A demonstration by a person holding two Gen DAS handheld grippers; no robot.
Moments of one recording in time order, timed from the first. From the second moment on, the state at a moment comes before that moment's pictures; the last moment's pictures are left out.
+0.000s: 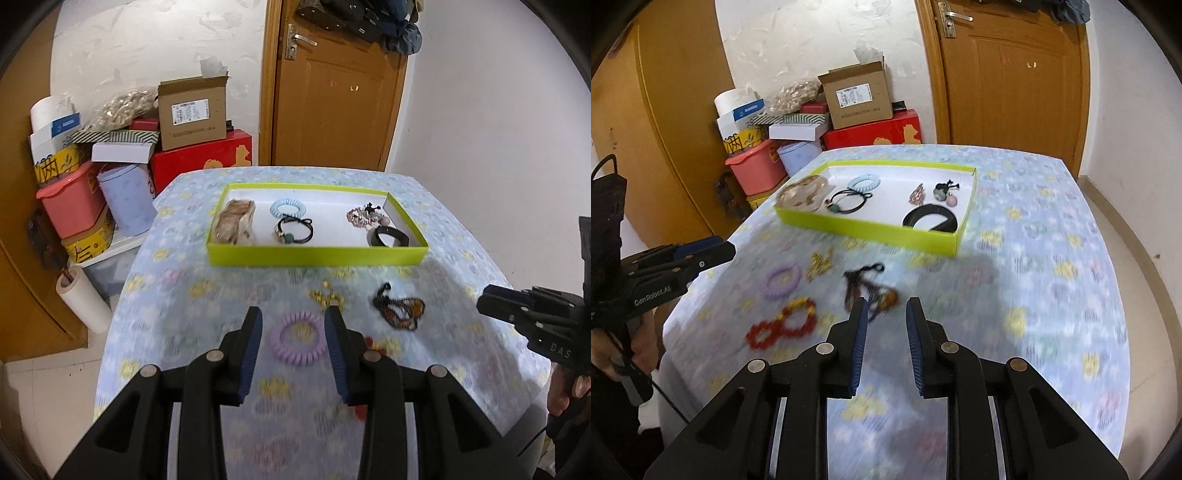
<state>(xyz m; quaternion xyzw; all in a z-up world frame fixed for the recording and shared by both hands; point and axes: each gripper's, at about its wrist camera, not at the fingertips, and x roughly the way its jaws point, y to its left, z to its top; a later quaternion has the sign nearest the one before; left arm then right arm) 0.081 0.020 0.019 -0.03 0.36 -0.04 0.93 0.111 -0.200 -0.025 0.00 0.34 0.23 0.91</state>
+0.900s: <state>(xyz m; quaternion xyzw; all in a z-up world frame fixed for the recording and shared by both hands) 0.071 0.023 -0.006 -0.05 0.39 -0.03 0.92 0.086 -0.186 -0.039 -0.01 0.35 0.26 0.90</state>
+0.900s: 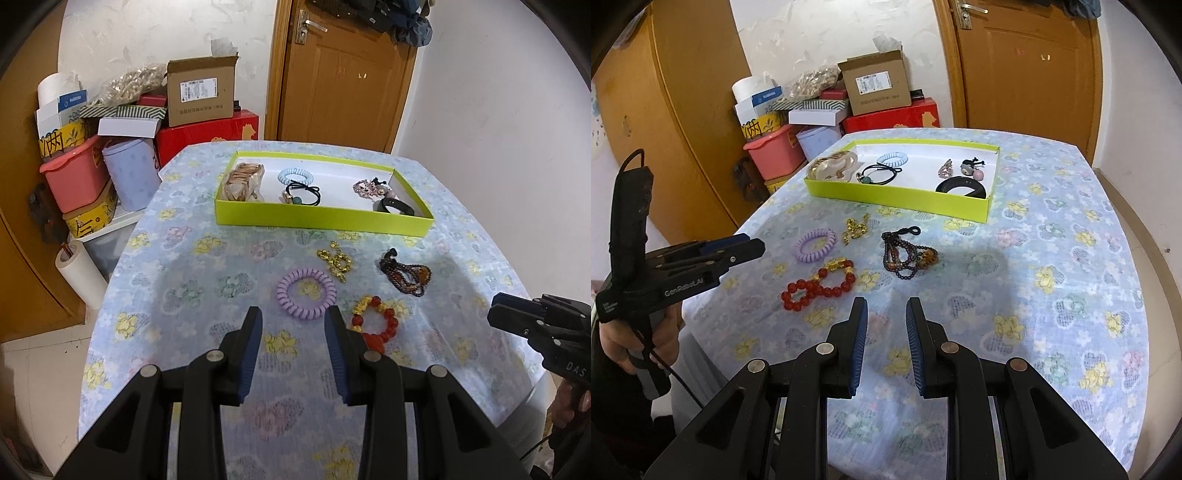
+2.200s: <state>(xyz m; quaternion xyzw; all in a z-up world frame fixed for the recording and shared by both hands) 0.120 -0.006 -0.045 0.03 0.41 -0.02 0.91 0.167 -0.147 -0.072 -0.06 0.38 0.24 0.89</state>
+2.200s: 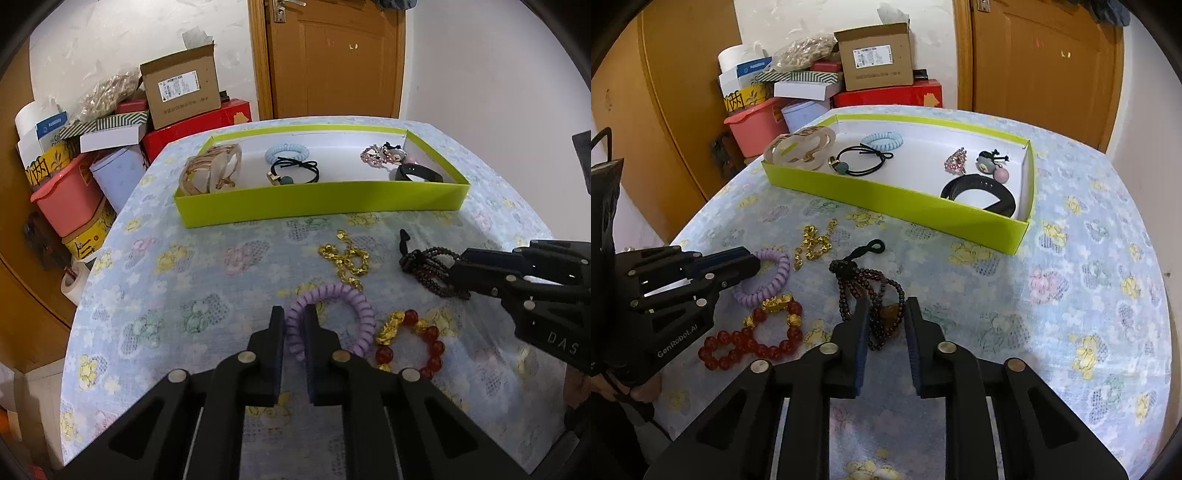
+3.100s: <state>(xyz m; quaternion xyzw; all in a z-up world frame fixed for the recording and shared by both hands) 0.093 0.013 -0.006 -0.04 0.38 -0.04 0.92 0.133 -0.177 -0.030 -0.02 0.33 0.25 0.91</state>
